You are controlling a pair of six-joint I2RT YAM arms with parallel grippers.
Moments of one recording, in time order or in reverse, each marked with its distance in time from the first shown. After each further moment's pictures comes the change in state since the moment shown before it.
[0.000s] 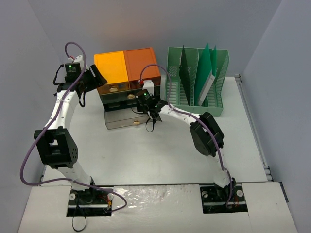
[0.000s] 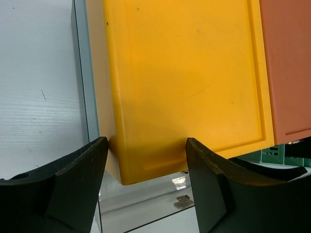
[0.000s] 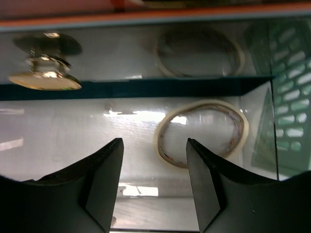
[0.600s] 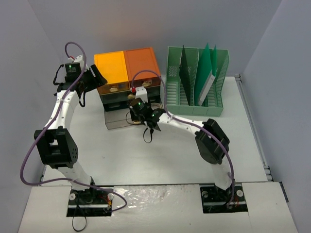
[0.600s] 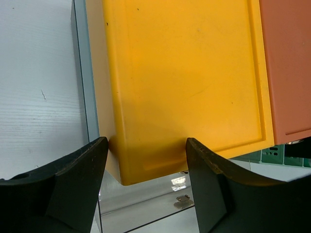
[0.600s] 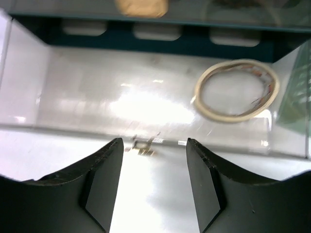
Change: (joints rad) left arm 0.000 0.002 0.001 0.000 0.001 0.000; right arm 0.157 -0.161 -0.147 -0.015 0.037 0.008
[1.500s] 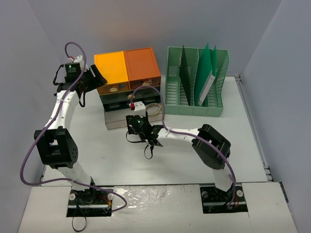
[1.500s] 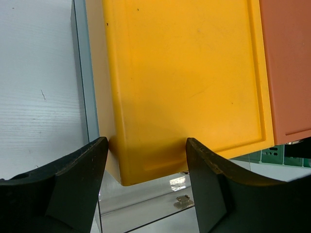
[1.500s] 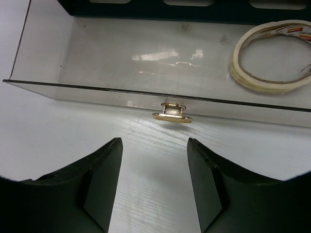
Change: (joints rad) left arm 0.000 0.003 0.001 0.000 0.000 0.000; right arm 0.088 -0.035 -0.240 0.263 0.040 0.058
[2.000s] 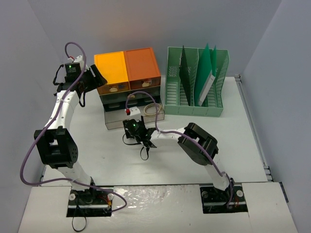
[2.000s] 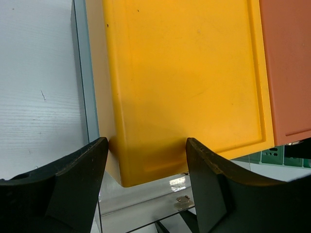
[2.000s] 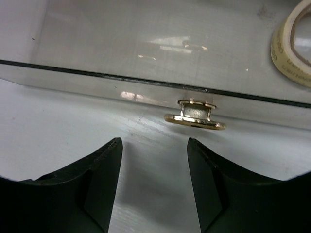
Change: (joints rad) left arm 0.000 0.004 0.002 0.002 0.000 0.000; right arm -0.001 0.186 0.062 0.080 -0.035 -0.029
